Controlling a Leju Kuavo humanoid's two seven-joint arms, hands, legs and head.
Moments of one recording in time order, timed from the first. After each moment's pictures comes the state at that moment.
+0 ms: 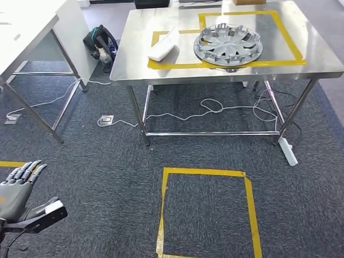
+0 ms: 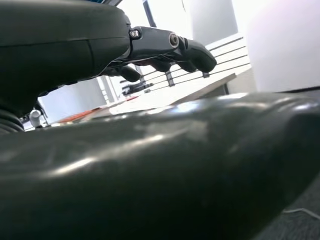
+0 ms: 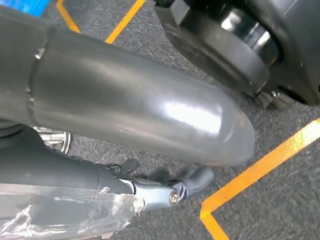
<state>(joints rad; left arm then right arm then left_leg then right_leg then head) 0.17 0.60 -0.29 -1.74 -1.07 0.12 0.14 0.14 -0.50 1.15 -1.20 -0.40 -0.54 0.42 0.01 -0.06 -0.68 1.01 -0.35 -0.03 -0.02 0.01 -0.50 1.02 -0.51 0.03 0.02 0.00</state>
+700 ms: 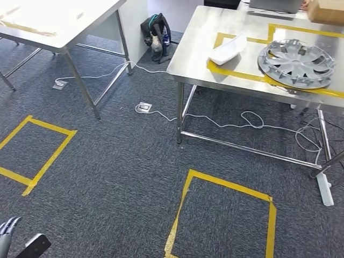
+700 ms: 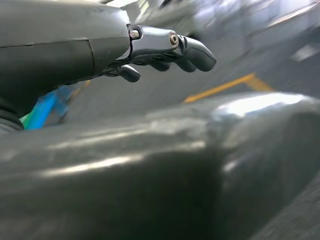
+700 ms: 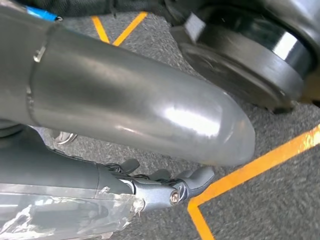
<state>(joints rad) 0.54 0.53 -0.19 -1.71 -0.77 0.25 0.36 0.14 -0.53 1.25 -1.24 -0.62 -0.68 0.35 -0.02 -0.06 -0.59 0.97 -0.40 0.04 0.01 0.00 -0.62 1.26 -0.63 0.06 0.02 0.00</state>
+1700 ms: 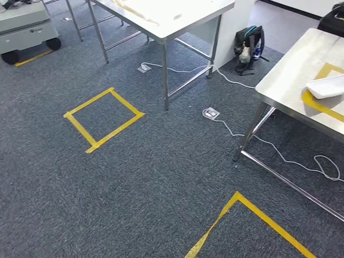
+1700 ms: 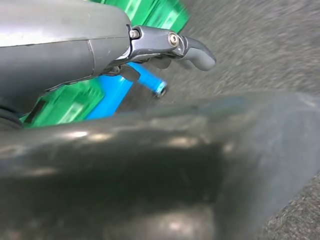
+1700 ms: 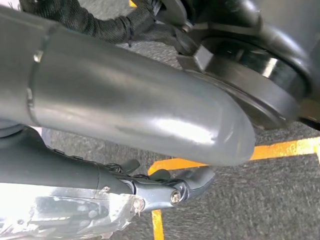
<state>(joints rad) 0.51 -0.31 0.72 -1.53 -1.03 -0.34 0.15 0.20 -0.56 1.22 -1.32 -0.63 -0.70 0.34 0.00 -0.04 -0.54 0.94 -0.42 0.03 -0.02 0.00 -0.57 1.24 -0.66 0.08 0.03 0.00</state>
